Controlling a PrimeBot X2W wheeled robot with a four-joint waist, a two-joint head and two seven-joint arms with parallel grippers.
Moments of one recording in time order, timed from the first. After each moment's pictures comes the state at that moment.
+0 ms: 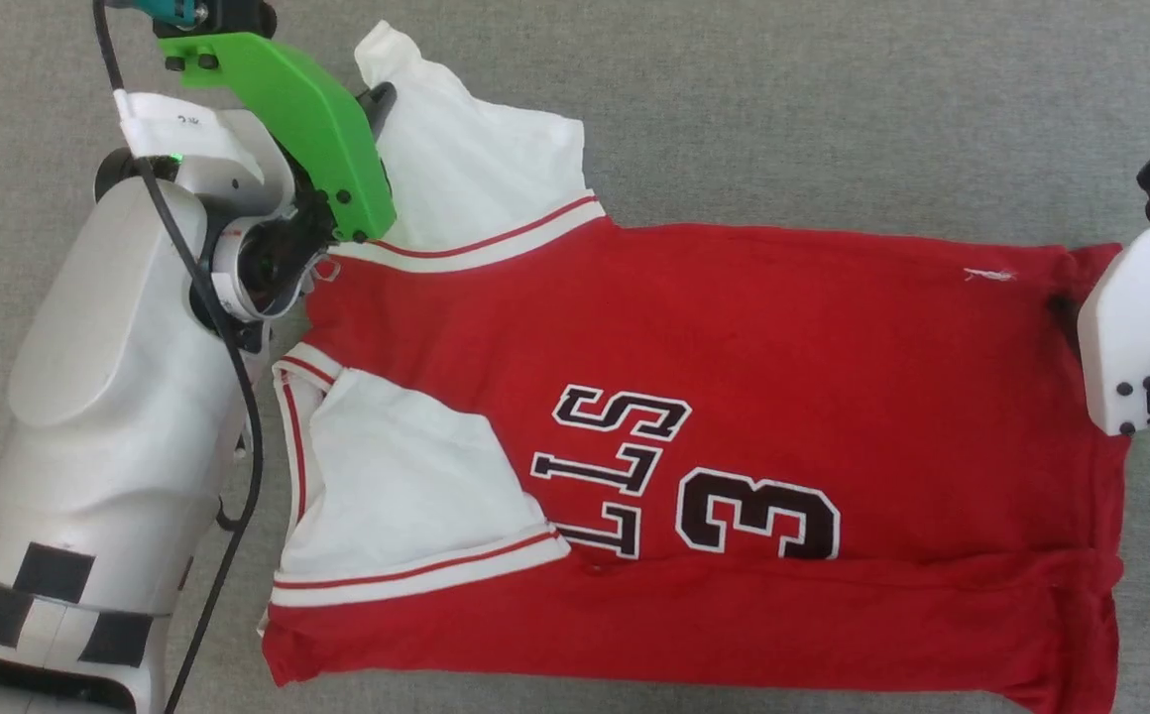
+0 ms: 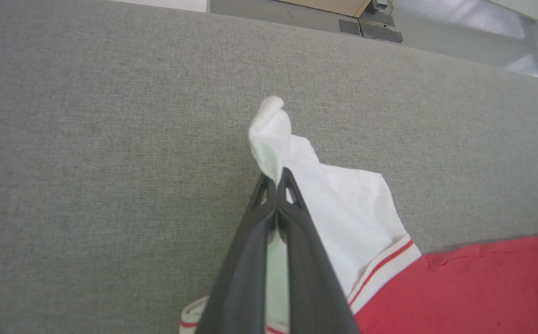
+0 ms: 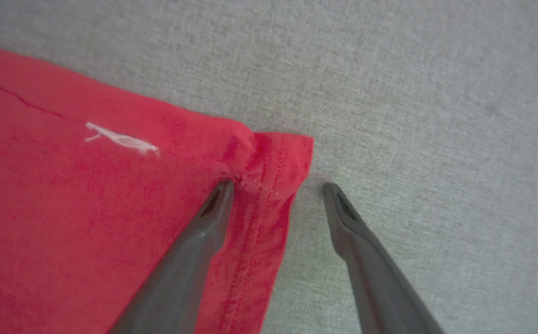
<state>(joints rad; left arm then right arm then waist) -0.90 0.33 -0.41 0.34 -0.79 0.11 0.56 -0.47 -0.34 -0.03 -0.07 0.16 0.13 1.11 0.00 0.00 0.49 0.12</state>
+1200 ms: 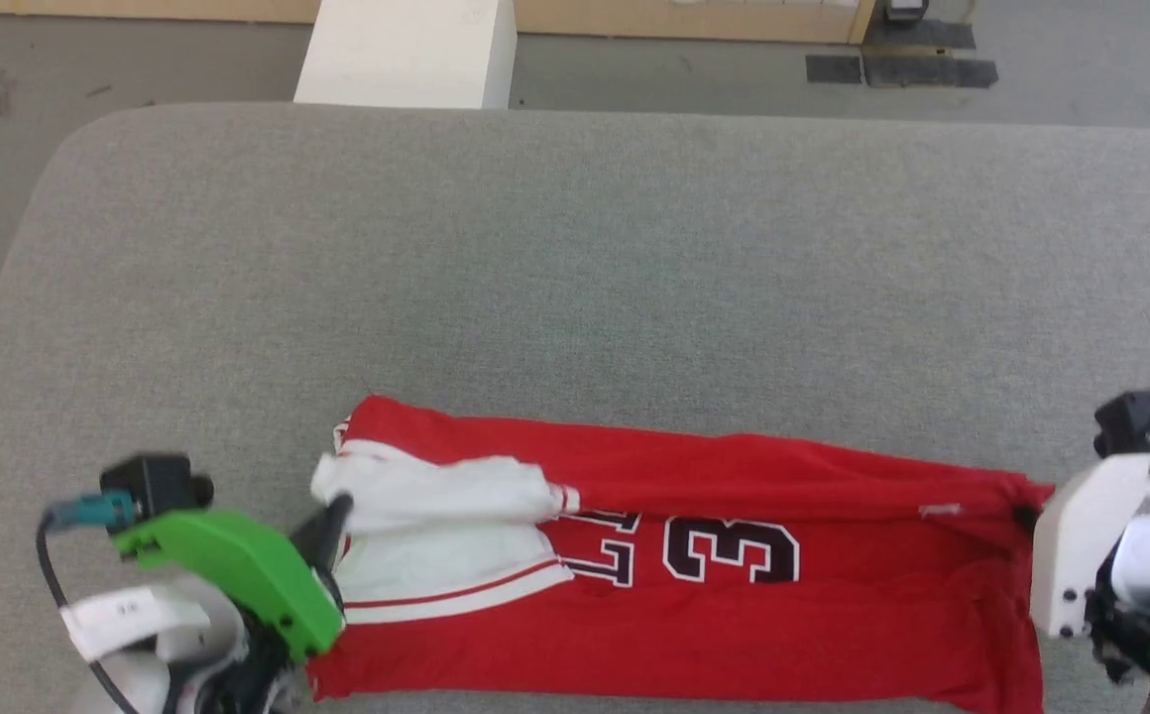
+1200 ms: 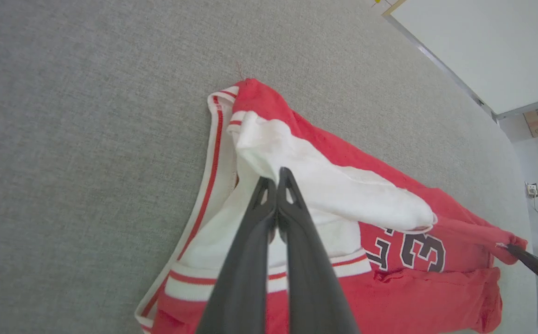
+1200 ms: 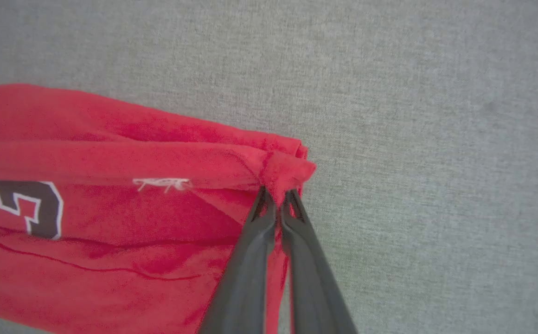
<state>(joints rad) -0.05 0.41 -0.24 -0.19 -0.97 0.28 0.42 -0.12 -0.19 -0.16 -0.01 0.23 0.13 0.88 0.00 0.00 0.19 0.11</state>
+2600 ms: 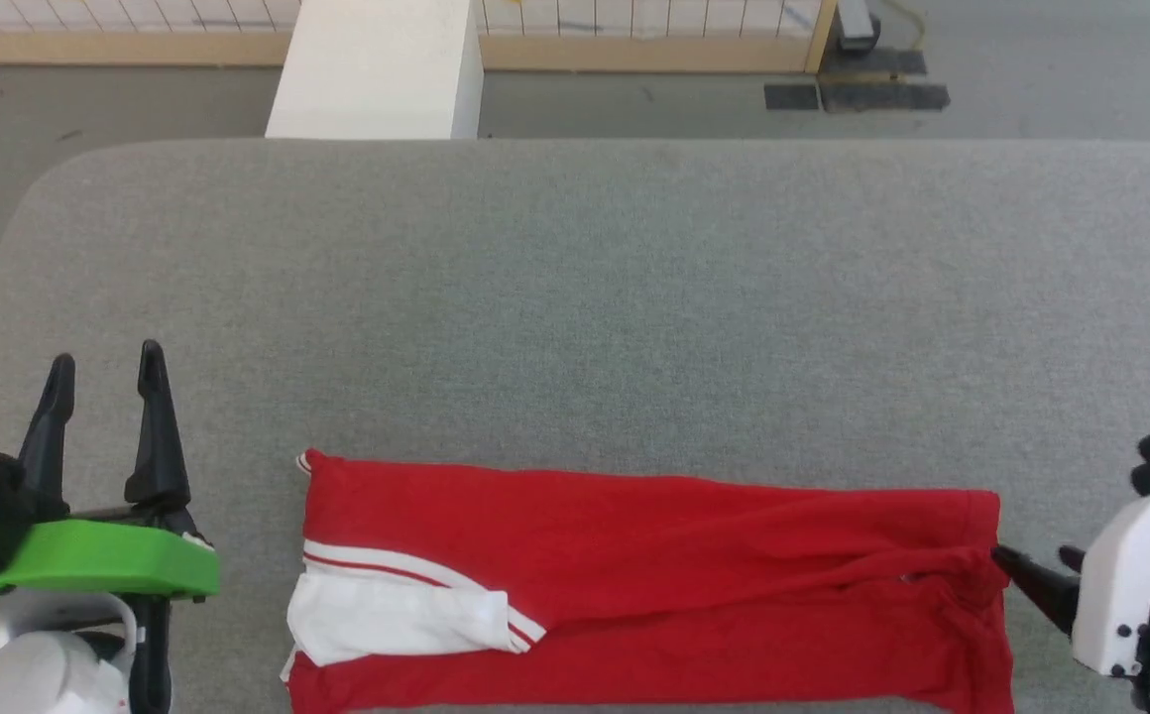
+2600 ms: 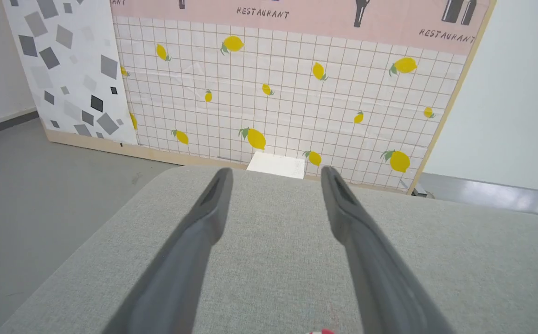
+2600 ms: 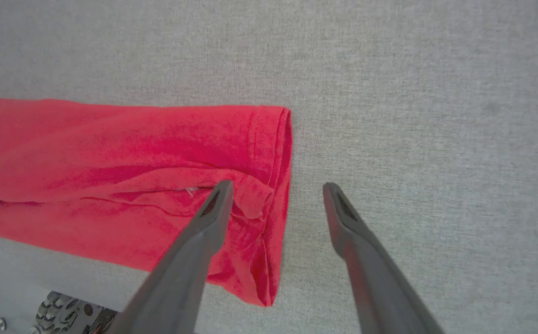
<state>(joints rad) -0.05 0.50 -0.15 -0.15 -0.62 0.23 -0.20 -0.02 -0.25 -0.18 -0.13 0.48 0.13 1.00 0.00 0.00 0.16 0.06</state>
